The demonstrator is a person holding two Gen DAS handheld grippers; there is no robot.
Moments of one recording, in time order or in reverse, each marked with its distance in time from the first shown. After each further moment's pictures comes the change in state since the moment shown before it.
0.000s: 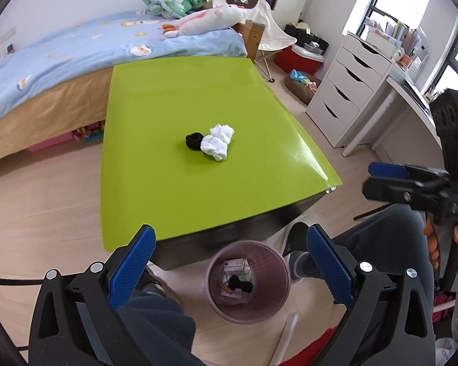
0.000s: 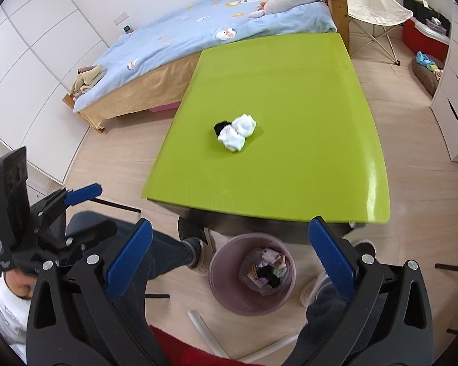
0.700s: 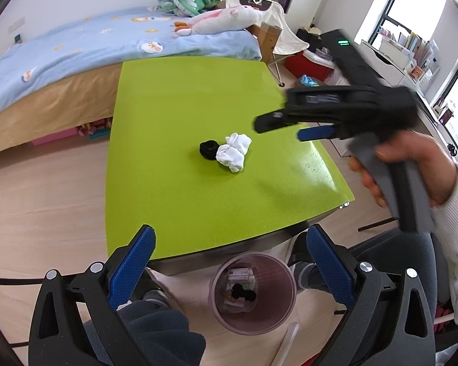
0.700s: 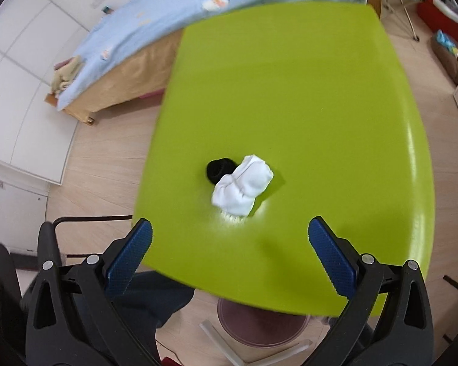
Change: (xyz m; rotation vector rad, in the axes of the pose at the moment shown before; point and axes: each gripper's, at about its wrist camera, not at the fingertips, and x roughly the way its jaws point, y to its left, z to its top) left arm 0.014 0.021 0.016 -0.052 -0.001 0.013; right arm 0.139 -0.008 0.121 0.085 0.201 0.019
